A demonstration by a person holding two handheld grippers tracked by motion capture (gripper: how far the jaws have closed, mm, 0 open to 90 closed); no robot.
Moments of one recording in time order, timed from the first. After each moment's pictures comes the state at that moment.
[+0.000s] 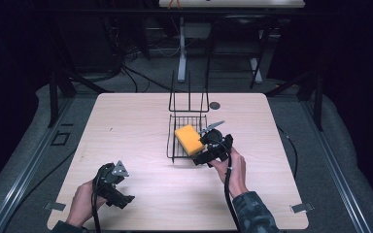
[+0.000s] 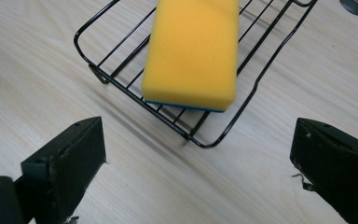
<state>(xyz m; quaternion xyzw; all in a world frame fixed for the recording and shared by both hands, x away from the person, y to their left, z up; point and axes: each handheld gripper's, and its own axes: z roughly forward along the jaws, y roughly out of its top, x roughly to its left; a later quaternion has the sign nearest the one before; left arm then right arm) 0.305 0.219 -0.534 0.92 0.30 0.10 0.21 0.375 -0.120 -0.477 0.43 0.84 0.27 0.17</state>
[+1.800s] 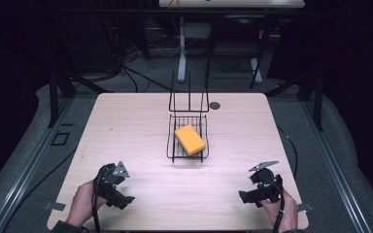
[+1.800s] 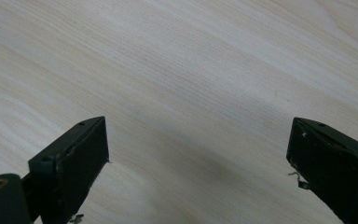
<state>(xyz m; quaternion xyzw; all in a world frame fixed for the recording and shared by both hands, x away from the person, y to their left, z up) 0.305 0.216 -0.535 0.93 0.29 0.10 0.21 0.281 -0.248 -0.529 0.51 0.82 0.21 0.13</state>
